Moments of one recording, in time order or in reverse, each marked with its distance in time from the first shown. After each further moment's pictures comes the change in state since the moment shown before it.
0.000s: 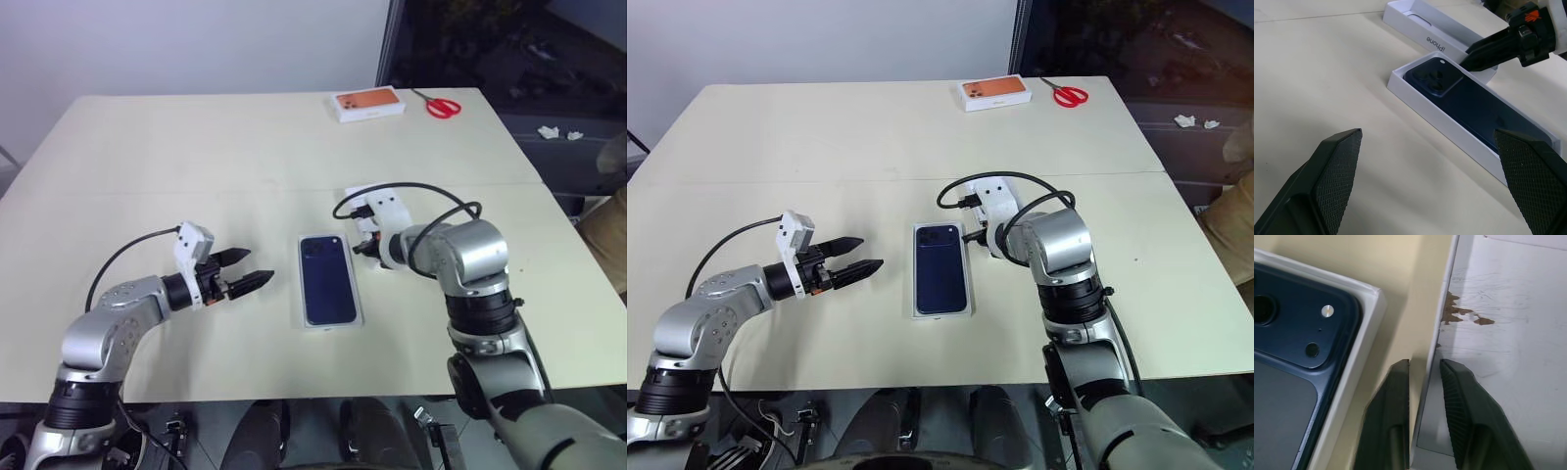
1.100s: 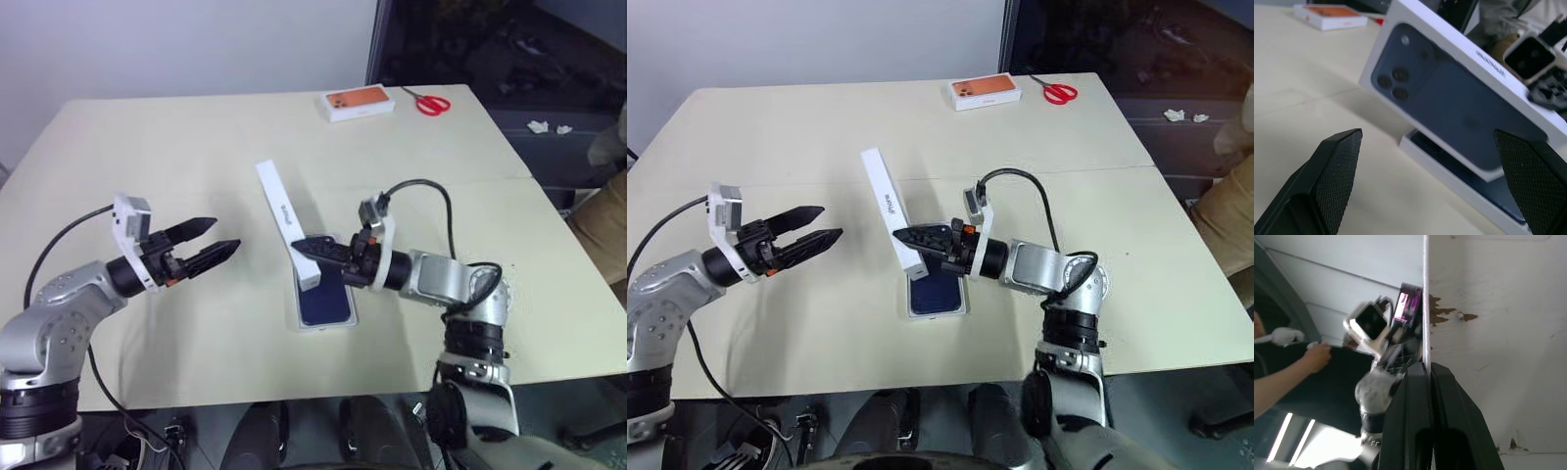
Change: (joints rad) left arm 0.017 0.073 0.236 -0.051 -0.178 0.018 -0.063; right arm 0.219 0.167 -0.358 0.195 1.645 -0.138 -0.488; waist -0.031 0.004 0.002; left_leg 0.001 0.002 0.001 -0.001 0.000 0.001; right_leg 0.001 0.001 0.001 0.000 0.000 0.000
